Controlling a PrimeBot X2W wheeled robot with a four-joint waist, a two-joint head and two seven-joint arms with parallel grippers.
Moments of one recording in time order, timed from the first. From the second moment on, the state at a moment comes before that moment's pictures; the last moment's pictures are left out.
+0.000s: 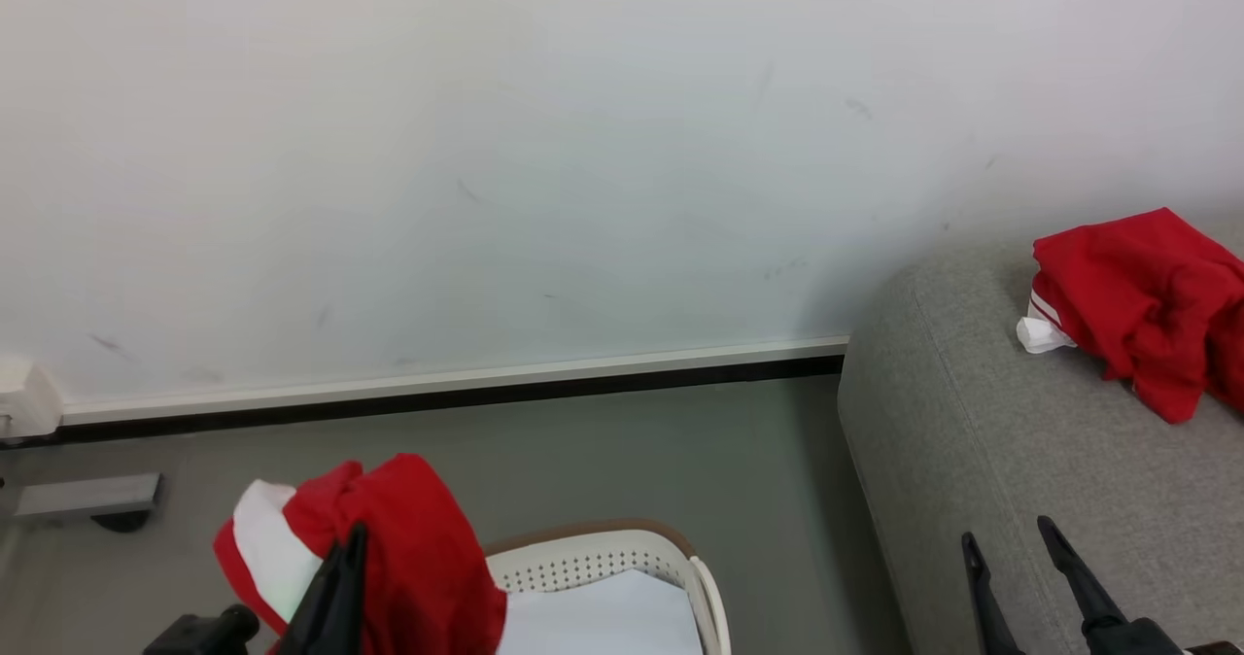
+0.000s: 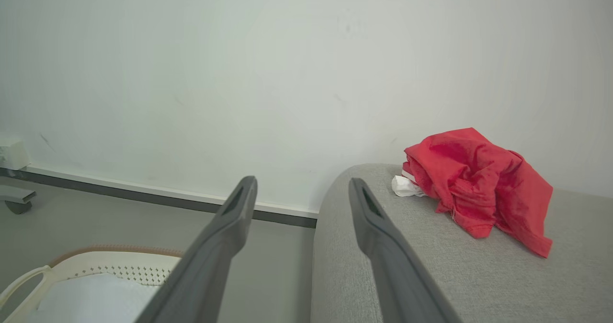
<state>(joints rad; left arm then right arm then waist) 0.05 0.31 -0.28 0.03 -0.53 0.11 -0.26 0.01 -0.05 0.02 0.23 0.00 0.13 -0.26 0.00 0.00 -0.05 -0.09</state>
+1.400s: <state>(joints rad) -0.14 0.21 -0.63 -0.13 -0.51 -0.05 -0.06 -0.34 -0.09 0.75 0.25 0.42 0.13 -0.15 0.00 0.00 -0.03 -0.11</state>
